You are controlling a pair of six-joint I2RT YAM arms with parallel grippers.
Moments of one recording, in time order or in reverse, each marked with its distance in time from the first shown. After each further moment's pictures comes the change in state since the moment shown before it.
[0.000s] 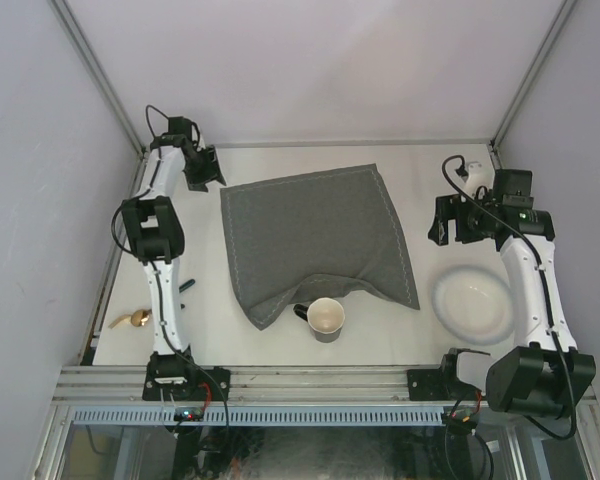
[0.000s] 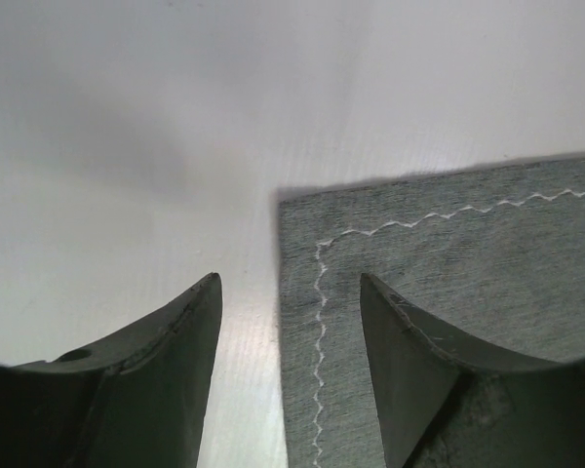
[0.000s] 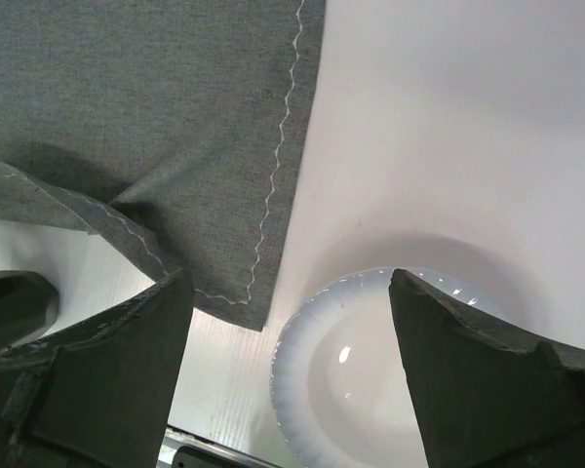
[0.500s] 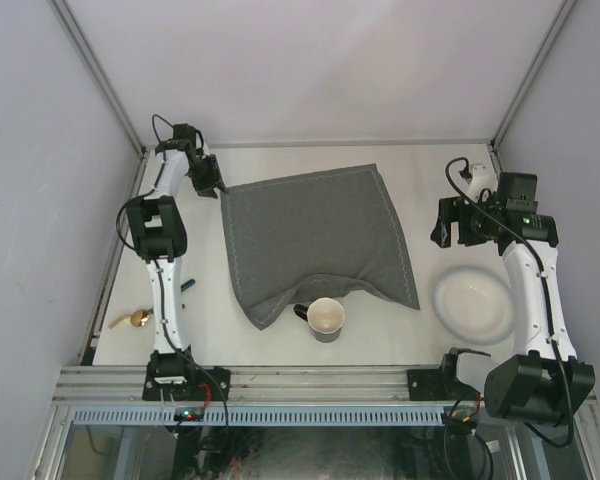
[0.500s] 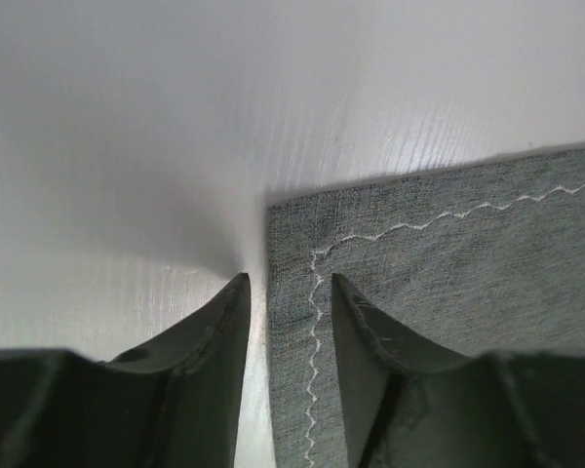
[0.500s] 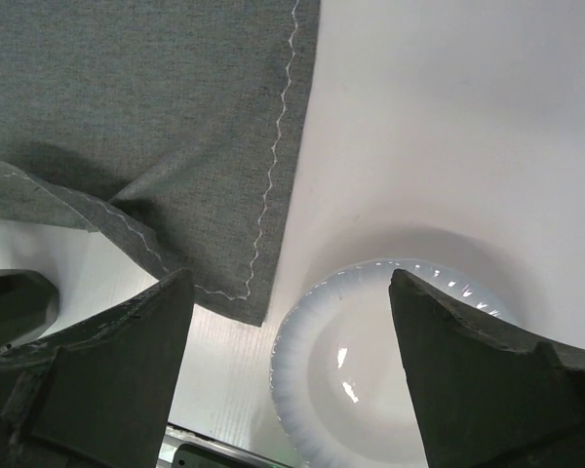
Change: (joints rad) left arm -0.001 0.064 0.016 -0.023 0.069 -0.028; right arm -0.026 -0.037 -0.016 -0.010 -0.006 -0.004
